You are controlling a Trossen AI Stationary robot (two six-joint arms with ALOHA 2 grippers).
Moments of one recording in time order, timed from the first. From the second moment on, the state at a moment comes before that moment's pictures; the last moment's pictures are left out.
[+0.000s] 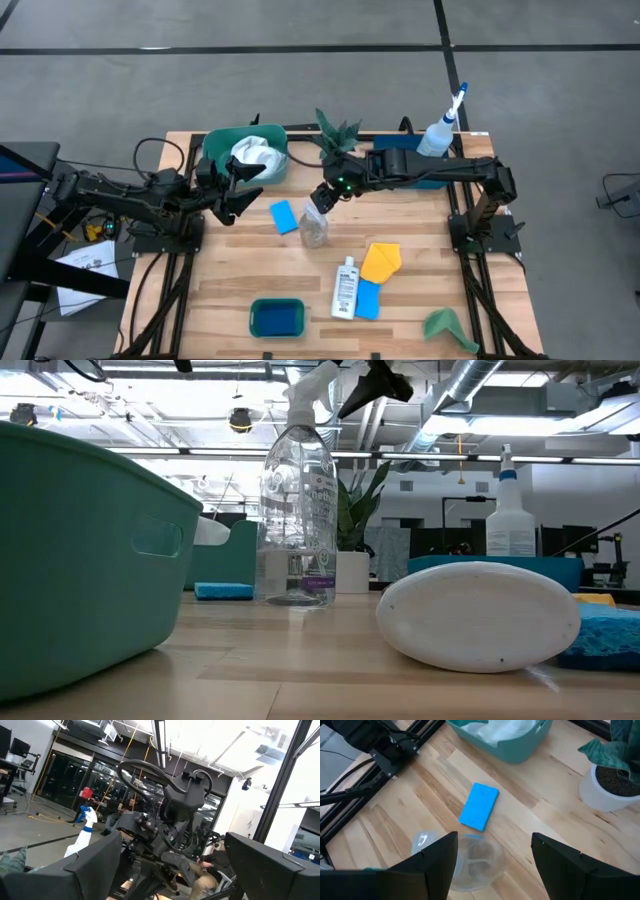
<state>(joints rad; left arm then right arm) -0.12 0.77 0.56 0.61 -0.31 -0.29 0.00 1.79 1.86 -0.98 0.24 0.75</state>
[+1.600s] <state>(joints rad) -0.12 0.77 0.56 0.61 -0.31 -0.29 0.05 1.84 1.86 -0.89 0.15 0.71</state>
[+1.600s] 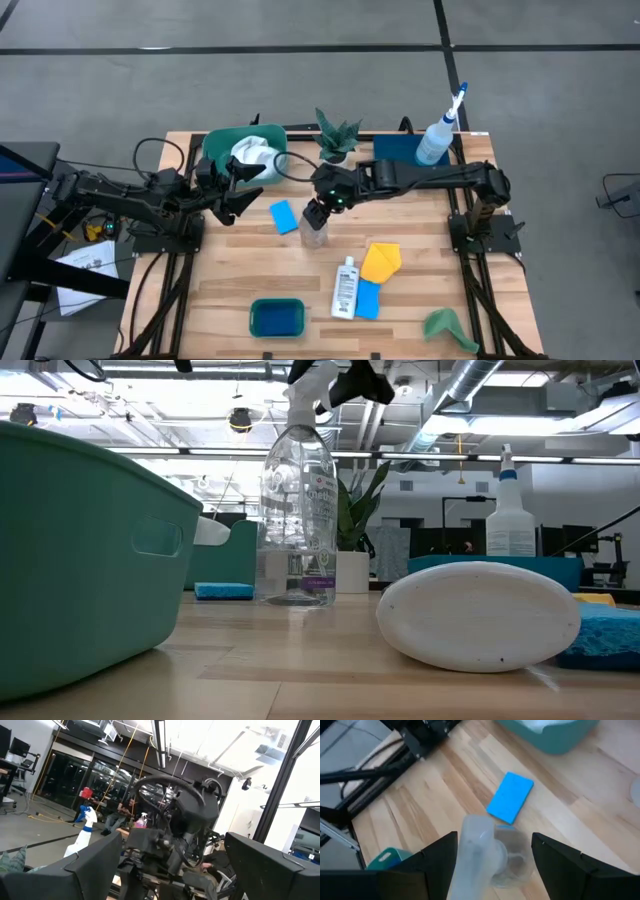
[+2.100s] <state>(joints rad) -0.12 0.77 0.56 0.61 -0.31 -0.29 0.06 1.87 1.86 -0.94 0.13 0.73</state>
